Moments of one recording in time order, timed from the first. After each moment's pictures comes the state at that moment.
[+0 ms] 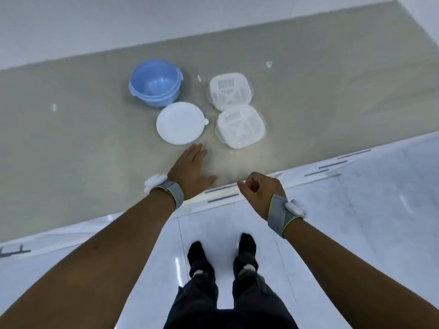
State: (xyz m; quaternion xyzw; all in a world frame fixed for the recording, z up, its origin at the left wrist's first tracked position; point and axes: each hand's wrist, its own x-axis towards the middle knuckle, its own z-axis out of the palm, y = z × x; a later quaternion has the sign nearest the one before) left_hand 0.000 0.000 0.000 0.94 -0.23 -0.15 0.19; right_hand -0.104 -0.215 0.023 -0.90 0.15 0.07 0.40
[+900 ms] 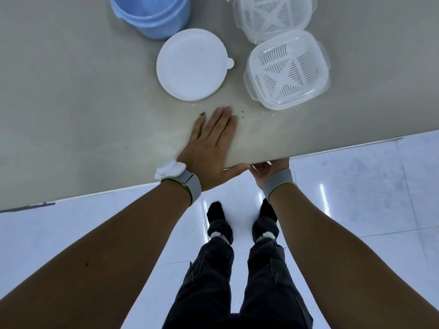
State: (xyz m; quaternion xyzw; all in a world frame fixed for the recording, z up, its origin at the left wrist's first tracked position) left_hand -0.006 -0.002 -0.064 0.95 -0.31 -0.03 0.07; right_hand -0.040 -0.179 -0.189 -0.21 0.55 0.10 0.81
